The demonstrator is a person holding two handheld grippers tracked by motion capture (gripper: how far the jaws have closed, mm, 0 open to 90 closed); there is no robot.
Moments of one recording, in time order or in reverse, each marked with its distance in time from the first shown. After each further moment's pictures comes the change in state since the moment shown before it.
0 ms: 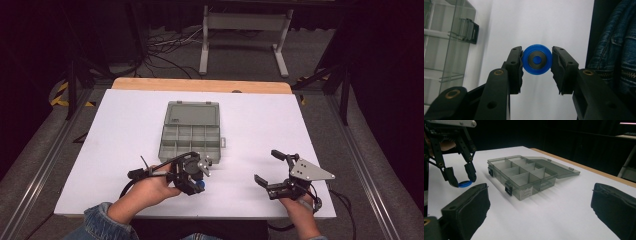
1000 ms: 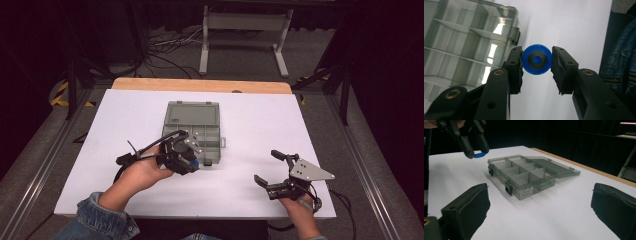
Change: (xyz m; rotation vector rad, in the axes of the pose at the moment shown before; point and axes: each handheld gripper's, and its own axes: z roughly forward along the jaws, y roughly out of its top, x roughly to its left) left arm 0.032 -0.007 -0.047 -0.090 0.089 -0.089; right arm 0.000 0.000 0.000 -0.002 0.003 -0.002
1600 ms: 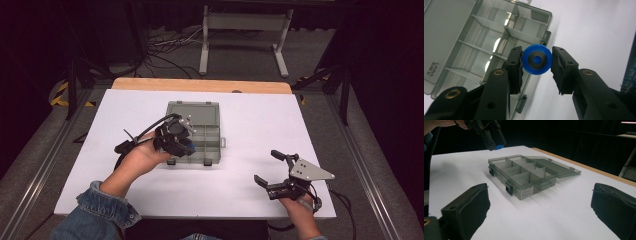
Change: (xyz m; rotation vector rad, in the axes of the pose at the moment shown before) left arm 0.043 -0.002 -0.004 -0.027 0.041 -0.107; right arm 0.000 0.000 0.000 0.005 0.003 0.003
